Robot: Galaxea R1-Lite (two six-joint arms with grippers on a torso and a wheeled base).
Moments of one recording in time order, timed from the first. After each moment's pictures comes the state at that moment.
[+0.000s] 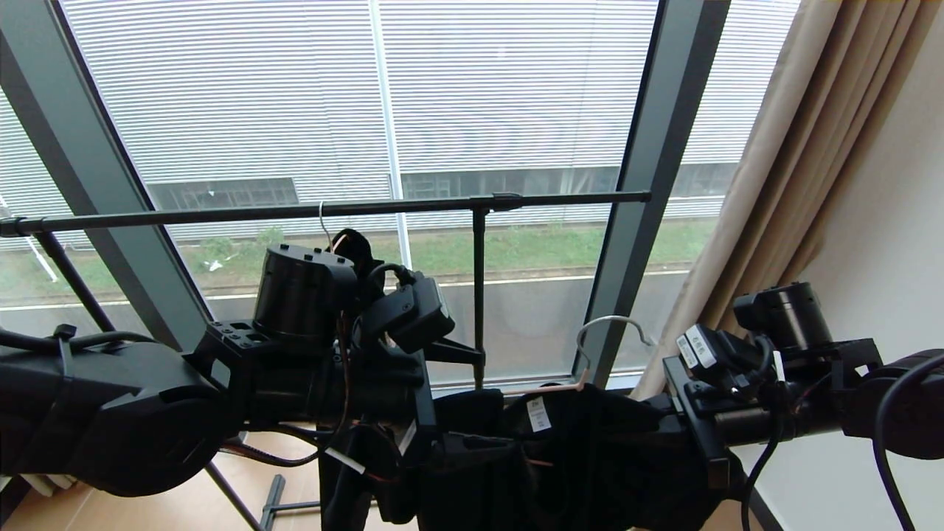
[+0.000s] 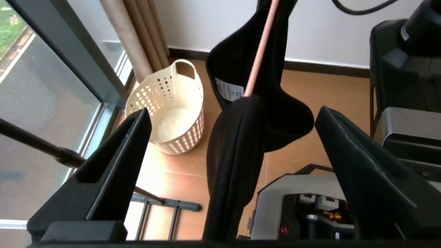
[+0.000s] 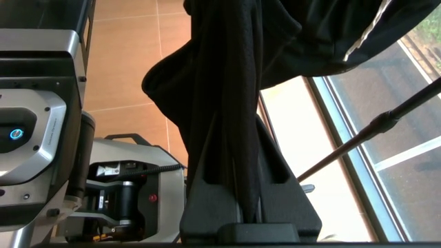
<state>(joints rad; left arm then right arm) -0.59 1.76 -0.84 -0.41 -0.65 0.42 0.28 1.77 -0.71 -0.23 1.00 -0.75</state>
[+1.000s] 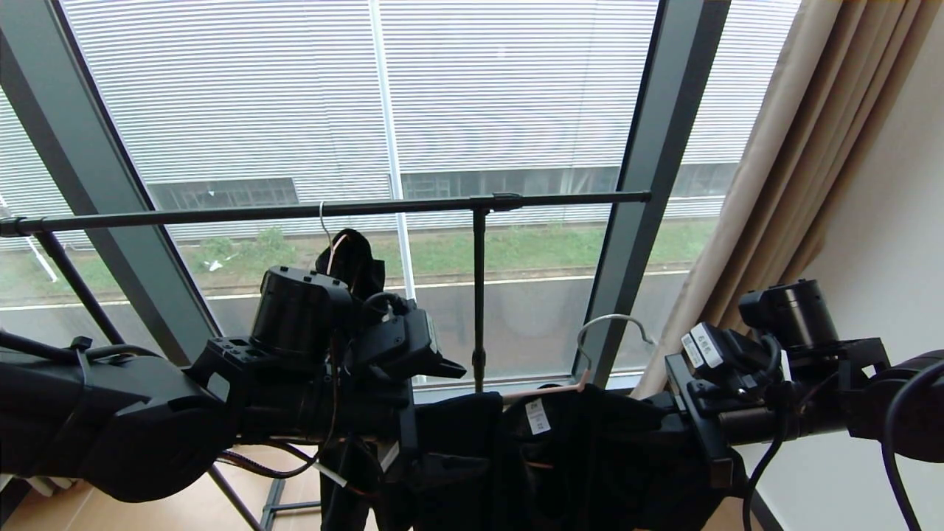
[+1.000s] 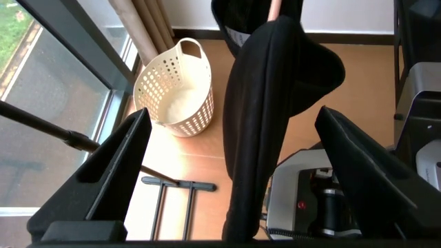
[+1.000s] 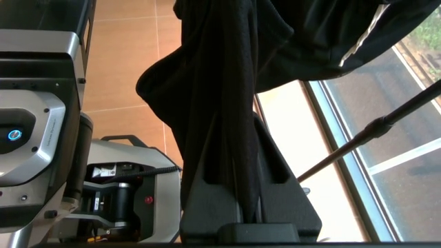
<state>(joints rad) -0.55 1.78 -0.78 -0.40 -0.65 0.56 0.28 1.76 -0.71 -0.24 1.00 -0.75</state>
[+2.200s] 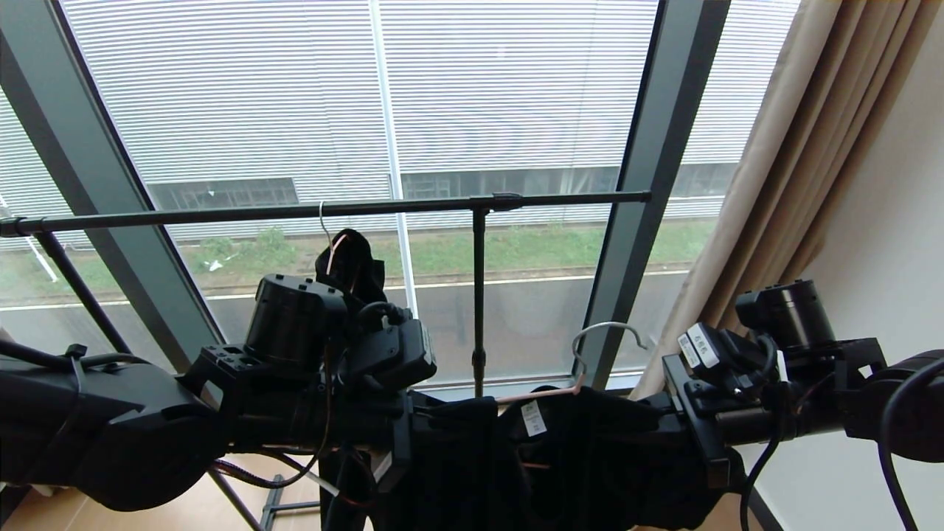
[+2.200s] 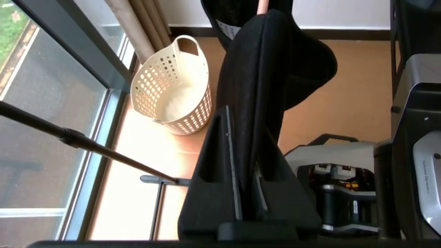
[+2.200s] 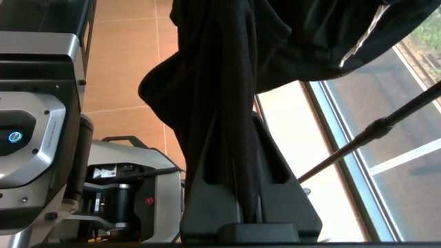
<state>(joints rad) -0.54 1.77 -0.75 -0.41 -0.66 0.57 0.28 1.76 -0.71 -0.24 1.00 -0.74</state>
